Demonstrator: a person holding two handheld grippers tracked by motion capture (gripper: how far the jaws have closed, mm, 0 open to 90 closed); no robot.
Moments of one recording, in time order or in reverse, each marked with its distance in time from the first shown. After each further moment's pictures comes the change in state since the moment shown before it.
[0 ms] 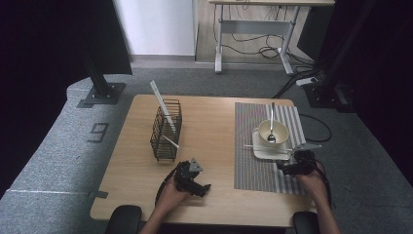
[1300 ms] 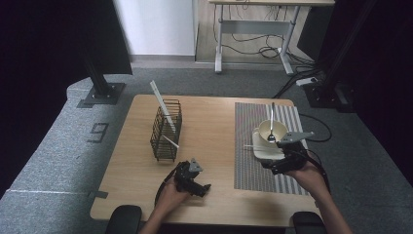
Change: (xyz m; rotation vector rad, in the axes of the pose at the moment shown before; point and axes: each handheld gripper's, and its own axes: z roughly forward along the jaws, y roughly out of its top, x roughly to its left) left arm 0.000 0.000 0.000 0.002 0.002 -0.002; right arm 0.088 0.092 -0.071 -0.043 0.236 -0.198
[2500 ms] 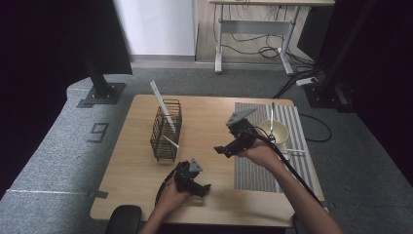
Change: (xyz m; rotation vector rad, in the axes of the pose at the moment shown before) left arm 0.000 0.000 0.000 0.001 0.003 -0.004; right arm 0.057 0.116 0.079 0.023 0.155 -0.156
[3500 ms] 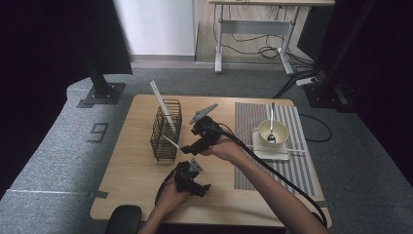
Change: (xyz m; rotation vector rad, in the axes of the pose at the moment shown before) left arm 0.000 0.000 0.000 0.001 -0.002 0.001; right arm 0.040 0.060 0.064 0.001 0.189 -0.040
